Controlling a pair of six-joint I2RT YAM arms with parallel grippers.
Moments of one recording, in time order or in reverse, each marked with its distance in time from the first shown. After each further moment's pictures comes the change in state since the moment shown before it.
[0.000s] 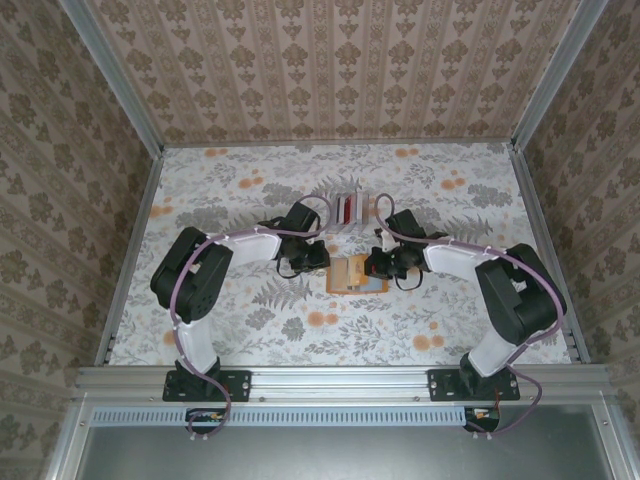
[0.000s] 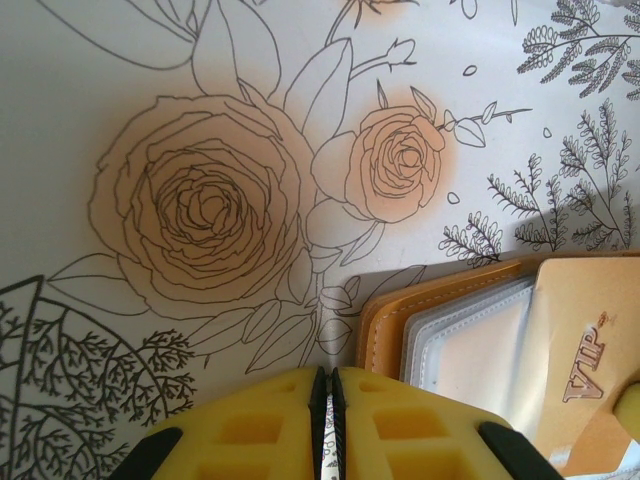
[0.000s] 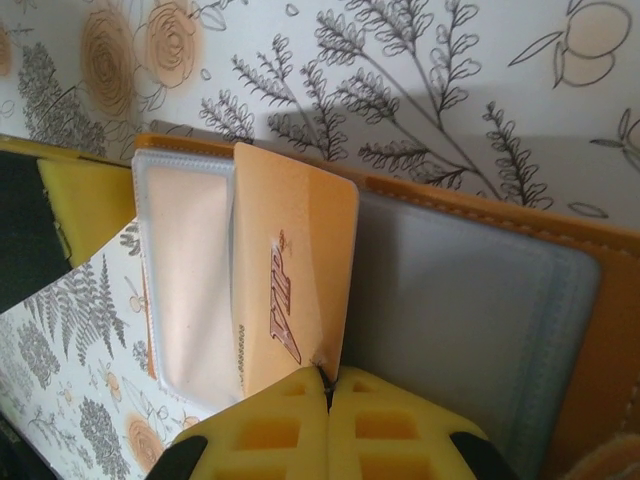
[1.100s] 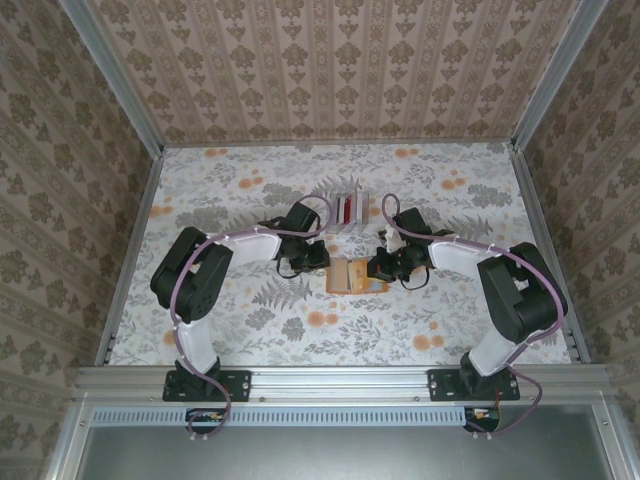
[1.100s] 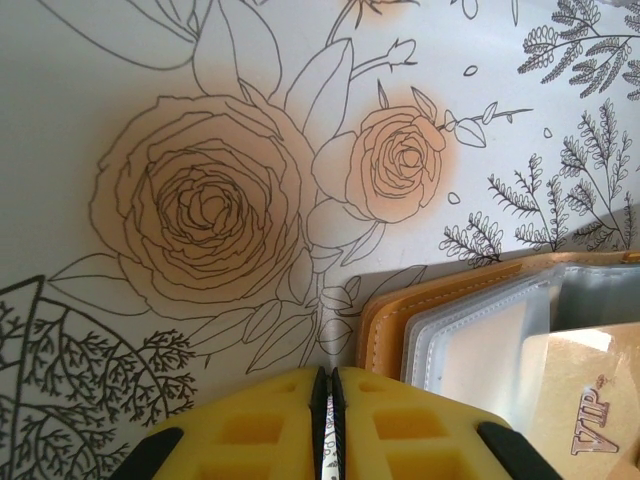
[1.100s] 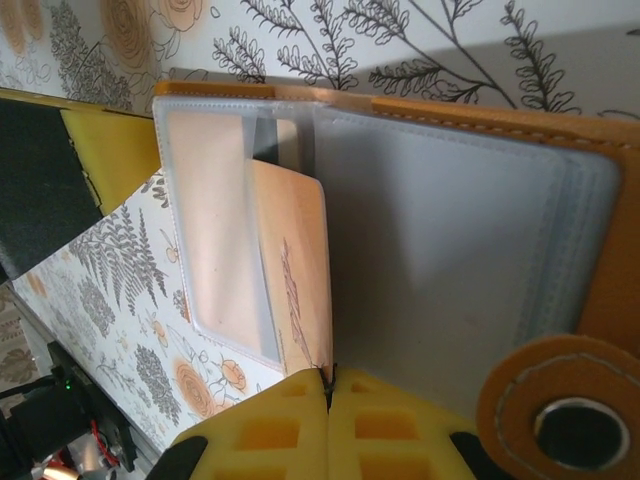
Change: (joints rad) left arm 0.000 0.000 0.000 0.000 0.000 0.000; right arm -0.060 0.015 0.006 -0.053 -0.152 0.000
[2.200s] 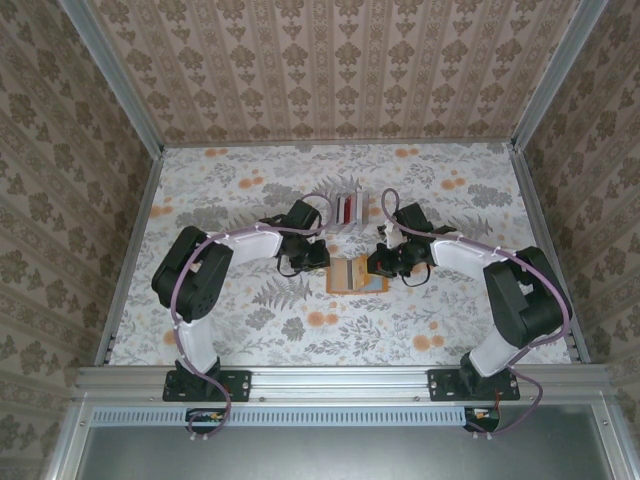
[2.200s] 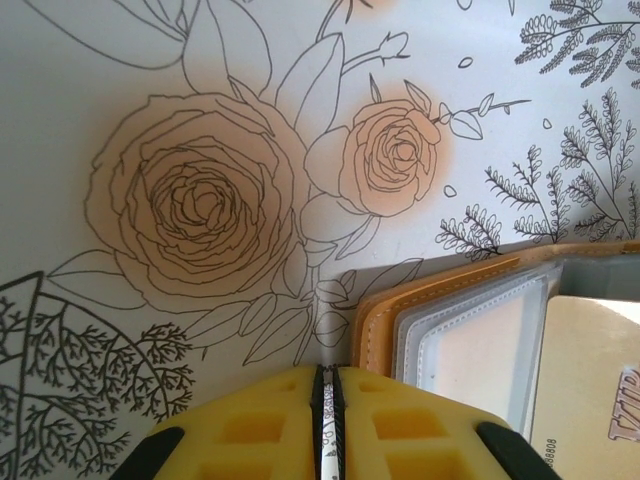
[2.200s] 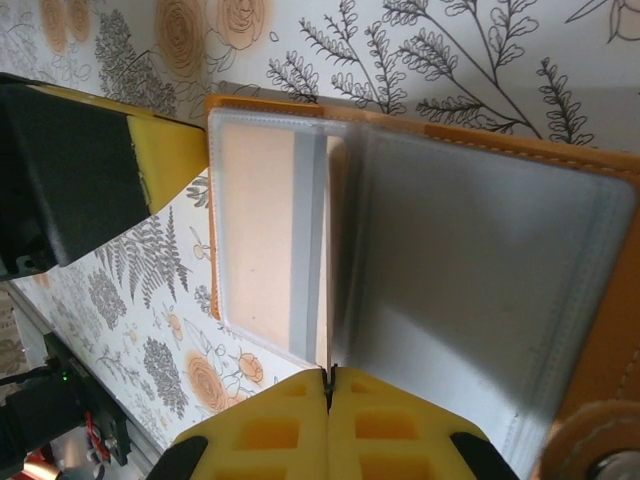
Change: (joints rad) left arm 0.000 0.006 0.035 -0.053 -0.004 0.026; right arm 0.000 -0.042 0.031 -0.048 0.002 -0.050
